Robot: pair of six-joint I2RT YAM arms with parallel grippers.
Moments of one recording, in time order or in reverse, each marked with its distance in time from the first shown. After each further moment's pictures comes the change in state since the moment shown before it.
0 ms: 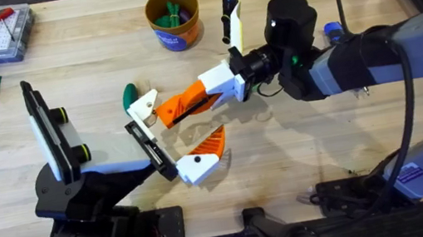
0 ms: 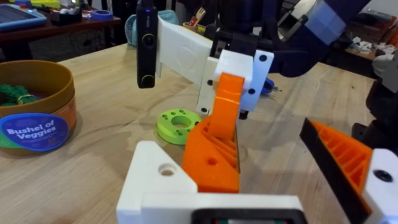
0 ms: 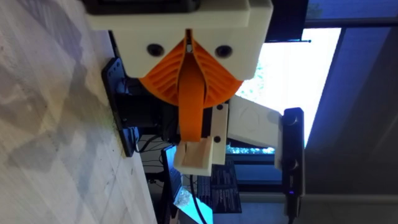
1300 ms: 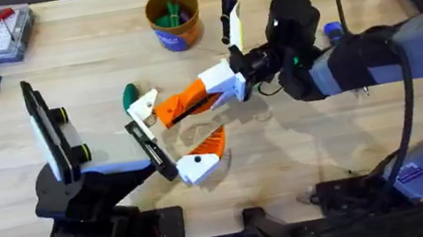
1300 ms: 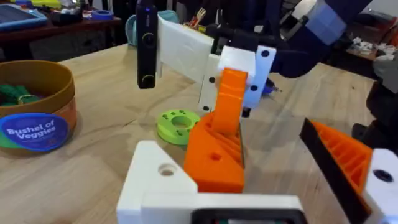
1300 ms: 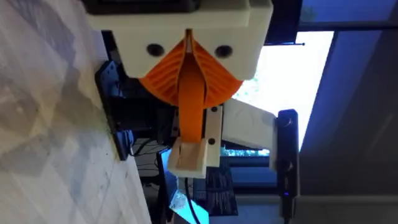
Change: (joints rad) left arm 0.000 0.000 0.000 0.001 -0.005 -0.001; right arm 0.000 0.000 -0.002 0.052 -0.019 0.068
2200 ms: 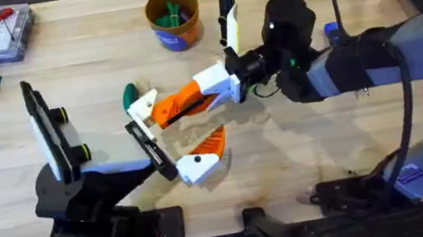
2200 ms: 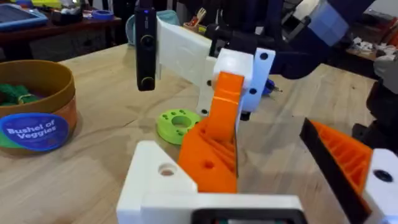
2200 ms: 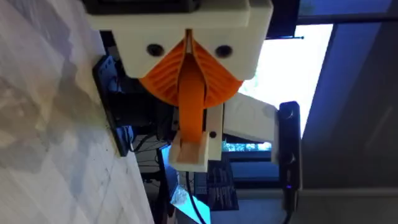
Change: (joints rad) left arm 0.000 0.000 0.000 0.000 0.000 -0.001; right arm 0.026 0.000 0.005 -0.010 0.045 0.007
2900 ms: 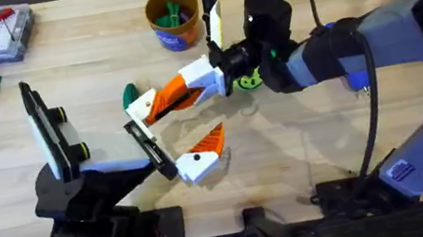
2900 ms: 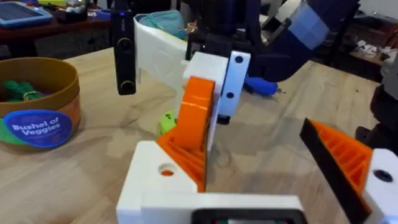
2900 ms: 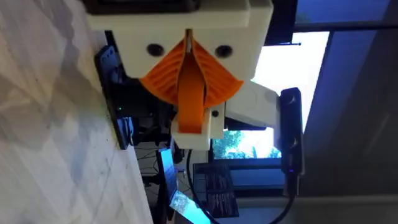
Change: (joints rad) left arm 0.001 0.000 0.000 0.000 -0.014 -0.011; right arm 0.023 0.119 0.139 -0.027 -0.017 0.005
